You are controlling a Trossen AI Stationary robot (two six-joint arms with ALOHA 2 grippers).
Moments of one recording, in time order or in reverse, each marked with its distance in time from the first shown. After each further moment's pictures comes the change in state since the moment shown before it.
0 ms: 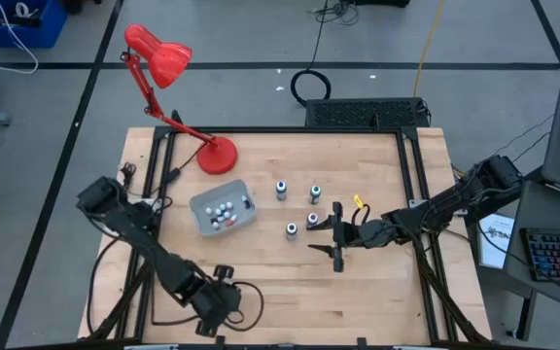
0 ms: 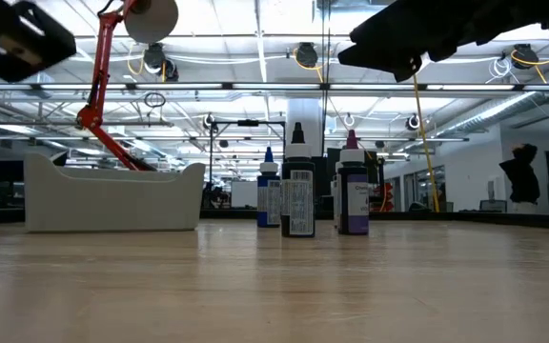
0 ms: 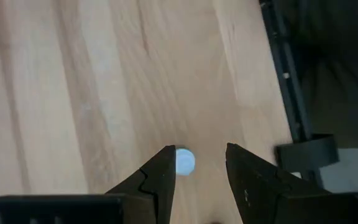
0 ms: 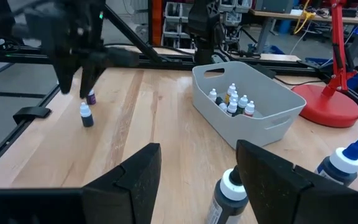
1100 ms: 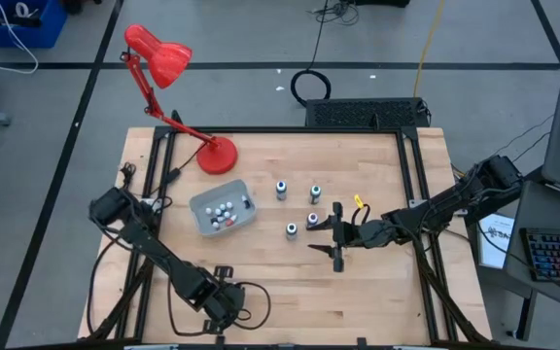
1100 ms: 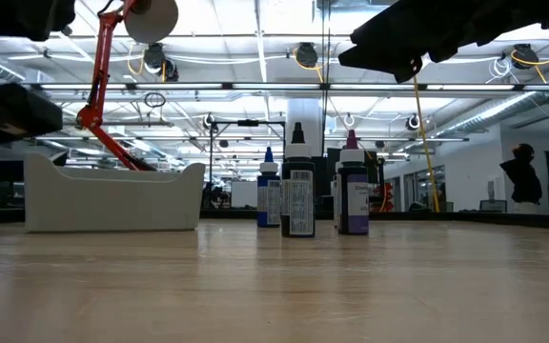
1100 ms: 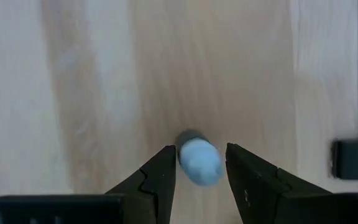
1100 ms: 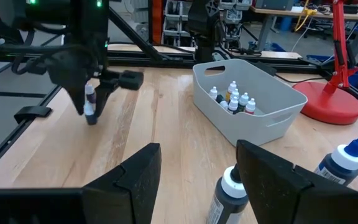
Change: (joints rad) left arm 0.021 0.134 -0.001 -0.023 0.051 -0.095; right arm 0.001 0.000 0.000 -0.007 -0.003 0.011
